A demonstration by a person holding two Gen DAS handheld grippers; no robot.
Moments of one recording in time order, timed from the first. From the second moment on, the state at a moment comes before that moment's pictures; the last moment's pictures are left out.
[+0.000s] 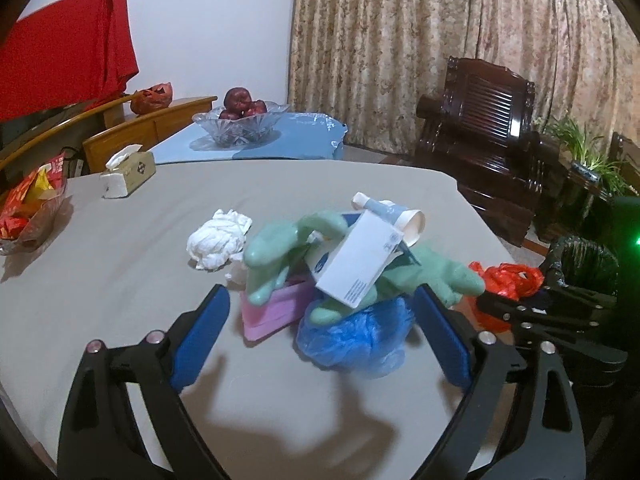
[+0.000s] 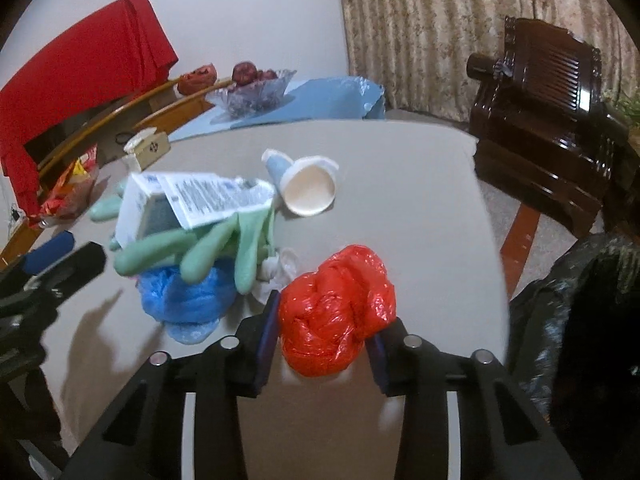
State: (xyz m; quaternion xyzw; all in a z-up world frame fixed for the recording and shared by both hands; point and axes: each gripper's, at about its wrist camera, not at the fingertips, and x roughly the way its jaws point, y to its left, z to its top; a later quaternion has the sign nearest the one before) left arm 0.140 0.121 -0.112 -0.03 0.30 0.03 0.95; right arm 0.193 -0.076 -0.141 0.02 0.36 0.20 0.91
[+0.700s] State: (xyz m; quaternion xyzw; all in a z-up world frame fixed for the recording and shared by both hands) left arm 0.180 0.104 -0.113 0.02 0.28 0.04 0.96; right arm 0.190 -0.087 -0.120 0.03 0.34 0.20 0.92
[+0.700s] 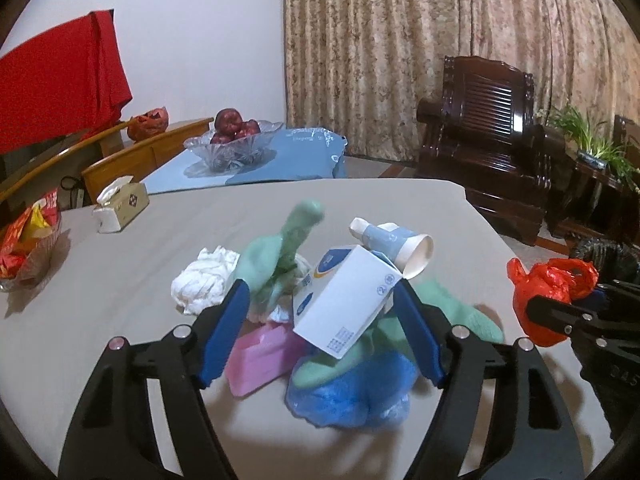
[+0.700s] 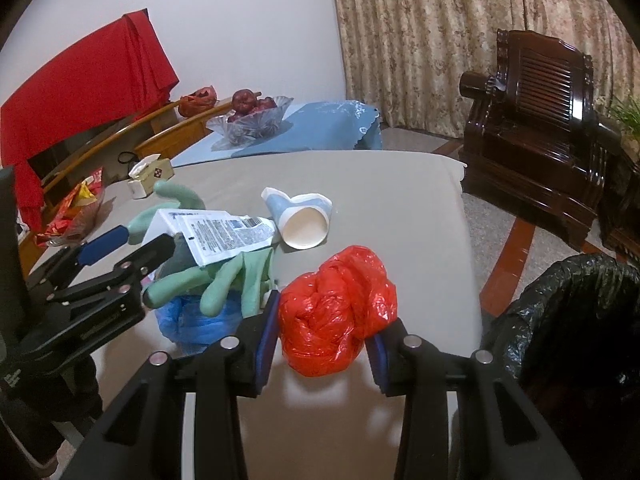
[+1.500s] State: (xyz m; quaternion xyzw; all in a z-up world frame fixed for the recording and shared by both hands) left arm 0.193 0.102 -0.123 0.01 0.30 0.00 0.95; right arm 0.193 -0.090 -0.124 0.03 0.35 0.19 0.92
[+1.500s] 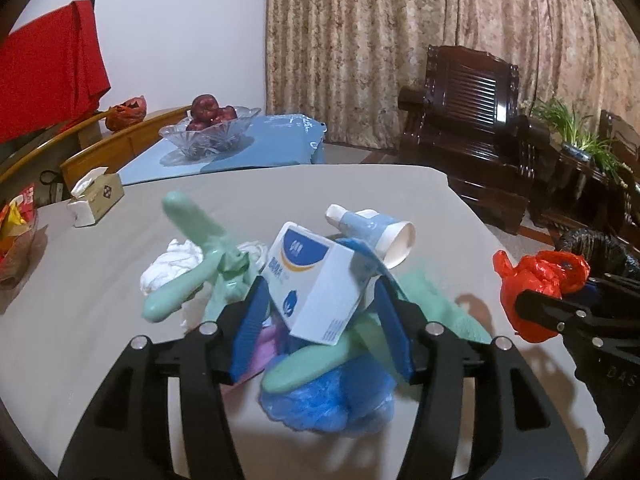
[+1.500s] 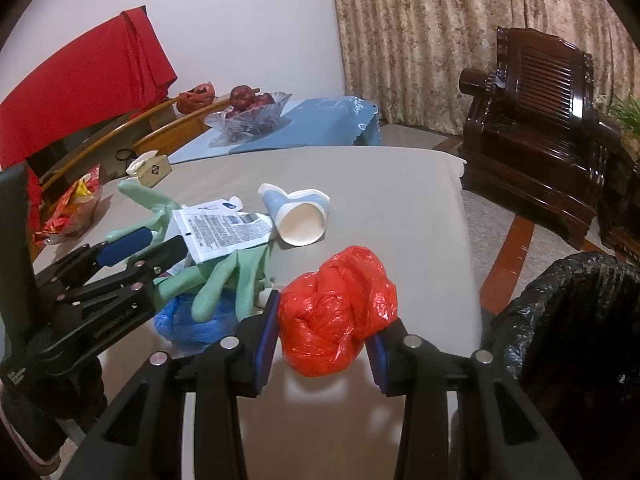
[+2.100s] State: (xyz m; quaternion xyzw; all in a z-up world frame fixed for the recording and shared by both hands) left arm 0.194 0.072 -0.111 -0.01 0.29 -0.04 0.96; right arm 0.192 -0.113 -0.121 0.03 0.34 0.18 0.92
